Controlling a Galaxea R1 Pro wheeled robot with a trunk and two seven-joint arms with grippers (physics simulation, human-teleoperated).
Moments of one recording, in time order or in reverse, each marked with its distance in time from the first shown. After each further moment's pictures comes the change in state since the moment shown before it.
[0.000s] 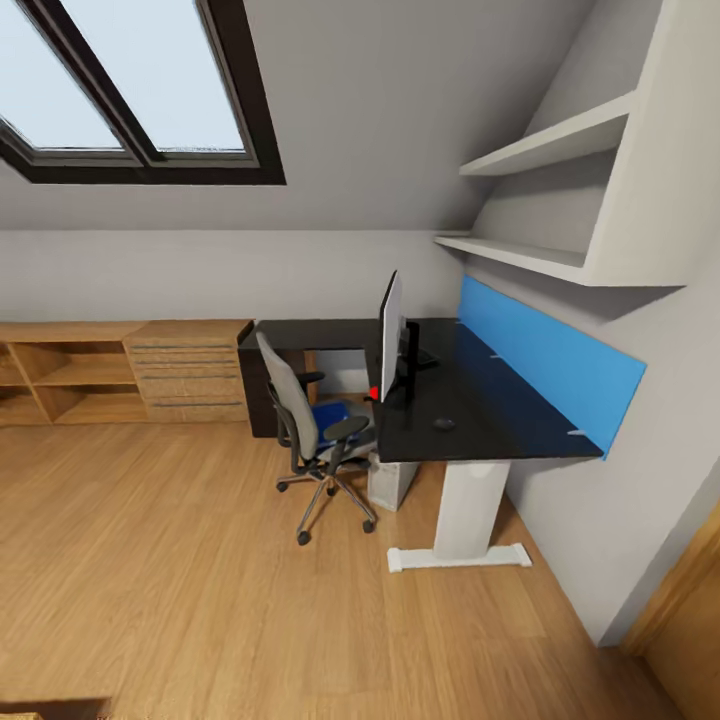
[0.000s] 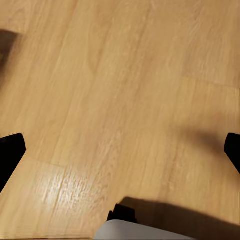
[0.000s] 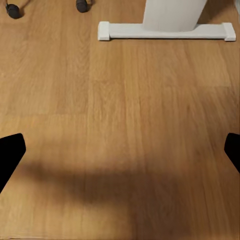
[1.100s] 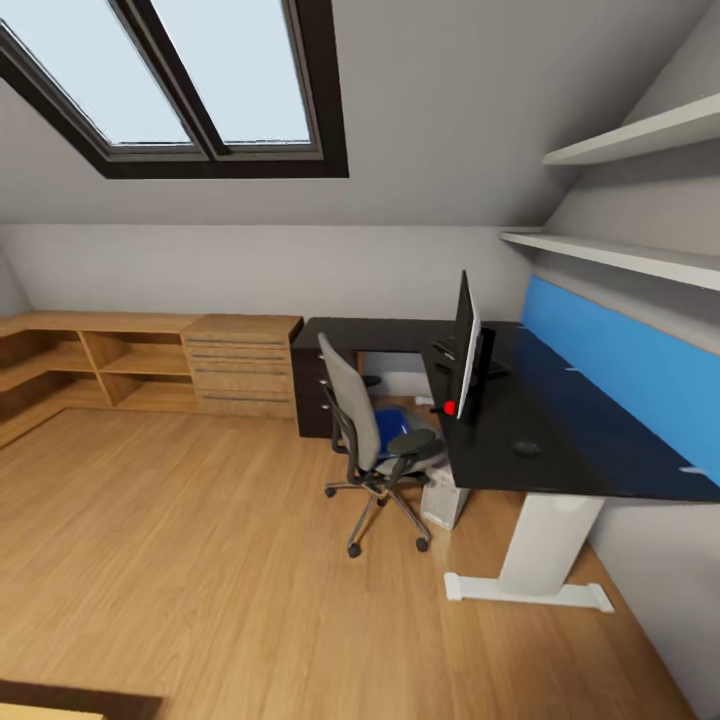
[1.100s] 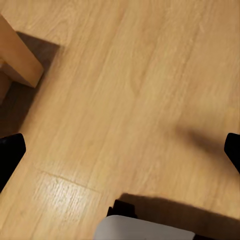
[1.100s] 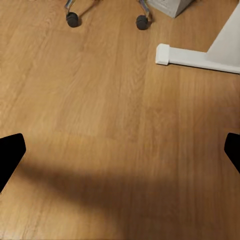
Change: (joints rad) left arm 0.000 -0.002 -0.009 0.000 -0.005 -0.001 -0.004; right arm 0.000 -0.004 0.002 0.000 0.061 -0.003 0.002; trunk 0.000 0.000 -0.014
